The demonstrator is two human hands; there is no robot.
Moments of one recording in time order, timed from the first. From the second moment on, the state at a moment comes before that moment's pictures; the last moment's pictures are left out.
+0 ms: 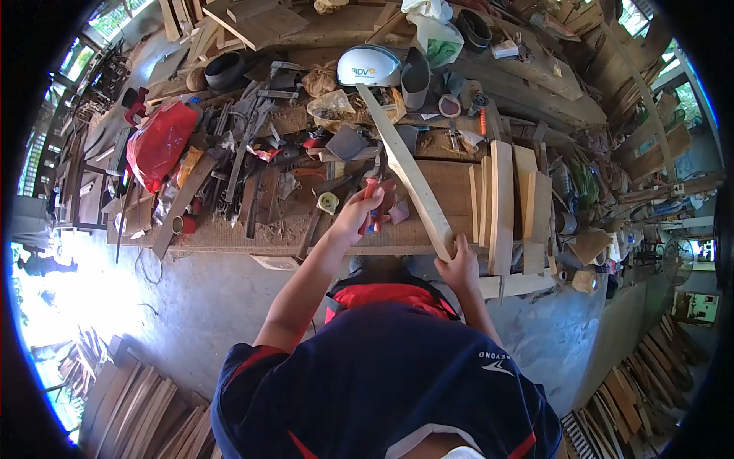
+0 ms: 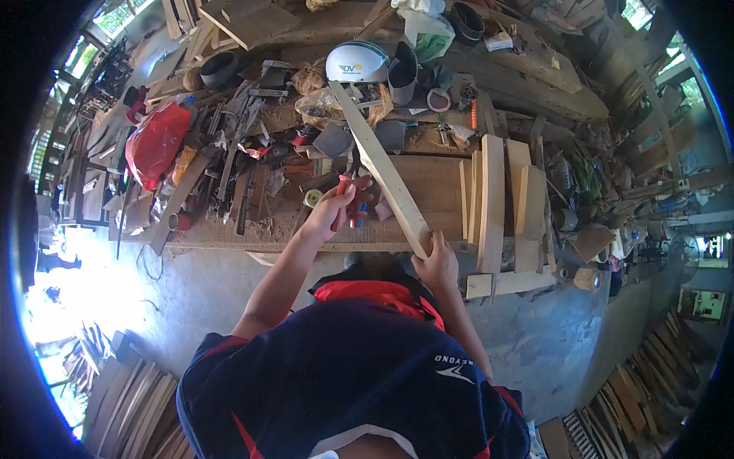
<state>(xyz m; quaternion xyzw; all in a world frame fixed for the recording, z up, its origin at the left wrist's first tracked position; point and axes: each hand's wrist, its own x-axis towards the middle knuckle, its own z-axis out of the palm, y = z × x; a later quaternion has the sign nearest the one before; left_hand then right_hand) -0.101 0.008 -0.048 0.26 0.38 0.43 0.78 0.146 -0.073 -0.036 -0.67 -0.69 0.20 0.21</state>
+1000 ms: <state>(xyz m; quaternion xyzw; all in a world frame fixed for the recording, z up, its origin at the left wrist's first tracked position) -0.054 0.013 -0.076 0.01 0.31 0.38 0.87 0.150 -0.105 -0.072 -0.72 -0.62 0.28 0.13</state>
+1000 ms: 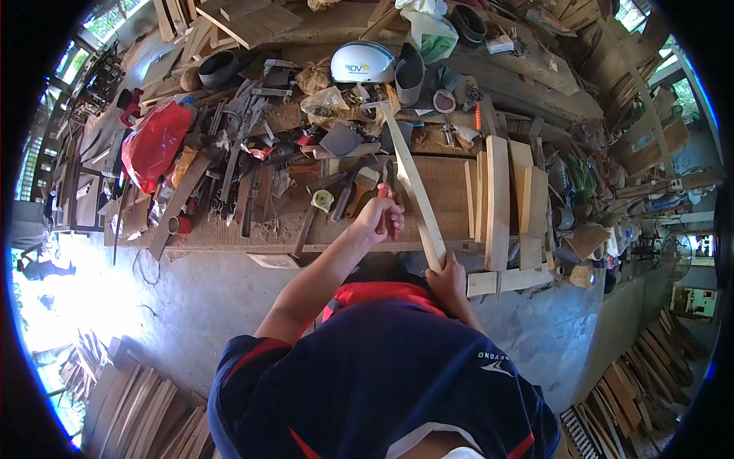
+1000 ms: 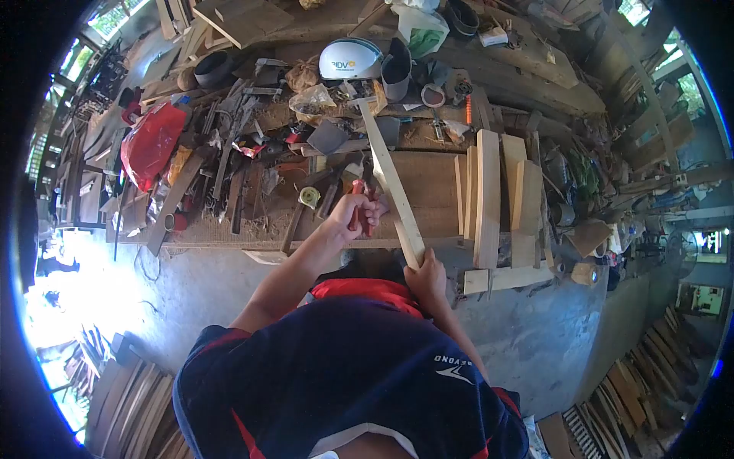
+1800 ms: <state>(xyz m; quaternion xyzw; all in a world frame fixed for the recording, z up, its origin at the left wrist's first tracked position) -0.021 0.016 -0.039 0.07 0.29 0.35 0.89 0.169 -0.117 -0.085 -0.66 -0.48 0.50 0.28</state>
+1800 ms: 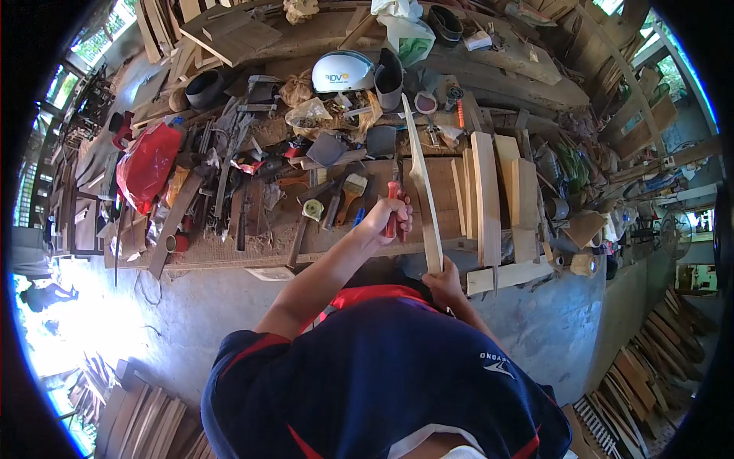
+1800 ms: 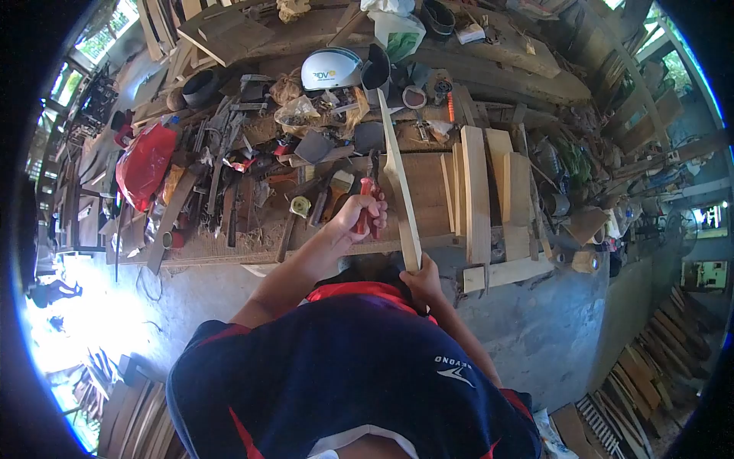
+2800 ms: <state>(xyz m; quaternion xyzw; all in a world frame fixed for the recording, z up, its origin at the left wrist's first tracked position) -0.052 0.017 0.001 0.27 0.17 0.21 0.92 0.175 -0.008 0.011 -0.26 -0.34 0.81 0.39</state>
